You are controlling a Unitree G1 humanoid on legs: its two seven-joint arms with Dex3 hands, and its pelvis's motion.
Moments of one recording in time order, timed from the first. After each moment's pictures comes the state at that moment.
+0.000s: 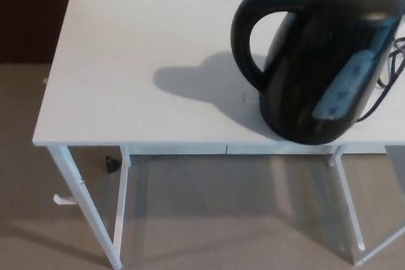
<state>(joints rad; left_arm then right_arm) 0.27 0.48 0.30 1.01 -0.20 -0.30 -0.42 0.13 -0.30 -0.02 1.07 -0.09 -0.47 0.08</state>
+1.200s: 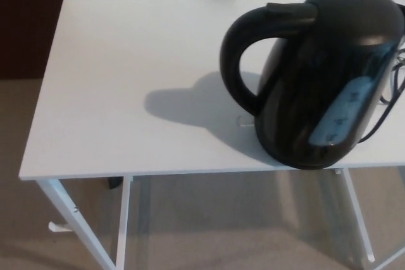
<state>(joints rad) 0.25 0.49 0.31 1.00 -0.18 -0.32 -0.40 0.11 -0.30 -0.01 1.05 -0.11 -0.45 0.06</state>
